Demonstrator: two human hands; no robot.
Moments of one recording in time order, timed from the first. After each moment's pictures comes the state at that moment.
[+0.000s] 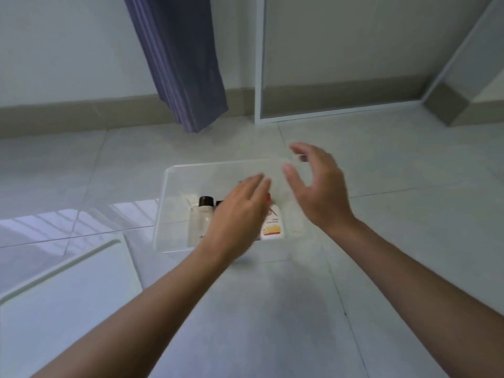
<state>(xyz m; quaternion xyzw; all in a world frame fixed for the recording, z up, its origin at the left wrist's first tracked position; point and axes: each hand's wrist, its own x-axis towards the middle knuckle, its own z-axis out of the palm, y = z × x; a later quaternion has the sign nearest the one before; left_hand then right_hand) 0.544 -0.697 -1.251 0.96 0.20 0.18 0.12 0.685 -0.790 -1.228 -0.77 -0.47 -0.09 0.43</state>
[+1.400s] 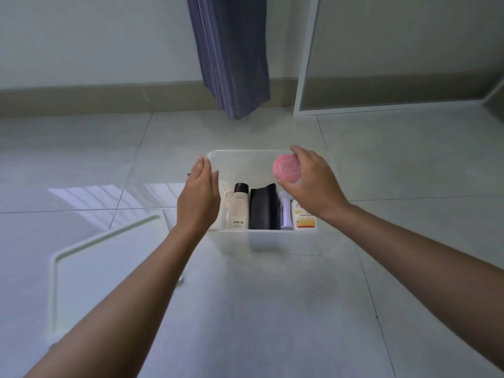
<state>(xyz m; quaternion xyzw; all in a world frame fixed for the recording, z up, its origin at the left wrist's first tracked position) 0.465 -0.614 -1.280 0.84 0.48 0.18 0.19 0.658 -0.731 -1.261 -0.81 -0.51 0.08 0.30</state>
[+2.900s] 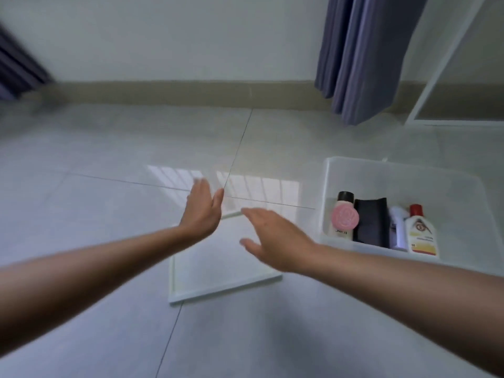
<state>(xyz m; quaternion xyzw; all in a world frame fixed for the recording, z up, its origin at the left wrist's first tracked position) 0.260 -0.541 -1.256 0.76 0.60 0.08 0.25 0.411 -0.652 -1.247 -0.62 -0.72 0.27 0.14</state>
